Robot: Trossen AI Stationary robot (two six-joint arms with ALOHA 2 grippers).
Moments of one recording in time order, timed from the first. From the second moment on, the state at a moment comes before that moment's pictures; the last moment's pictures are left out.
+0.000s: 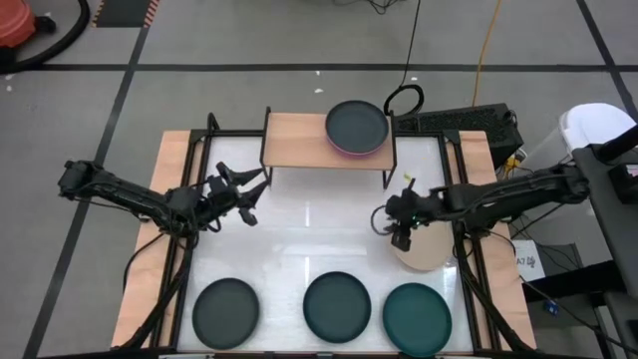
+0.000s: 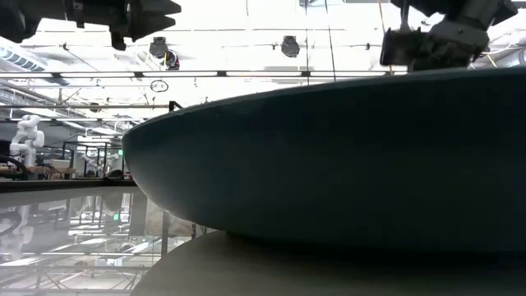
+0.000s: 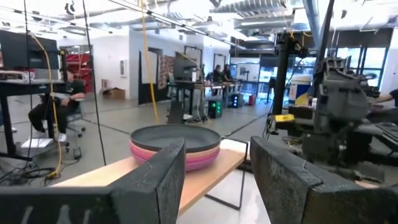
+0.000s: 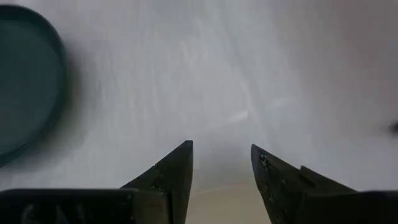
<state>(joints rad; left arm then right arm) -0.22 0.88 0.34 0.82 -0.72 0.12 0.10 1.08 0.66 -0.59 0.08 0.44</state>
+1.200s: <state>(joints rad) -0.23 0.88 0.34 0.83 -0.70 0.04 0.17 1.30 0.67 -0.70 0.10 0.95</state>
